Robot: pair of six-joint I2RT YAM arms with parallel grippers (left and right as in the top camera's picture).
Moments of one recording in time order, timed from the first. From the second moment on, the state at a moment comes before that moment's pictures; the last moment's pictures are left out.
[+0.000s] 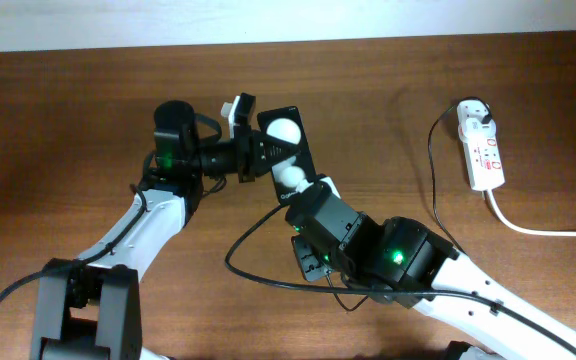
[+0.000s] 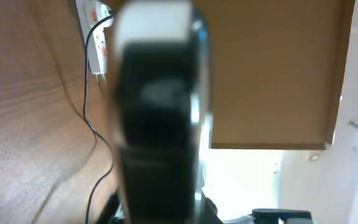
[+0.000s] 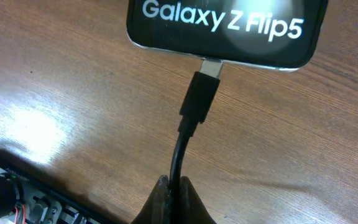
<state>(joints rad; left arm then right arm) -0.20 1.68 0.96 0.45 1.28 -1.16 0.91 1.33 1.30 -1.04 0.10 0.54</state>
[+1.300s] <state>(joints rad) -0.22 1.68 0.96 0.45 1.30 -1.18 0.90 1.33 1.30 -0.98 0.12 0.59</state>
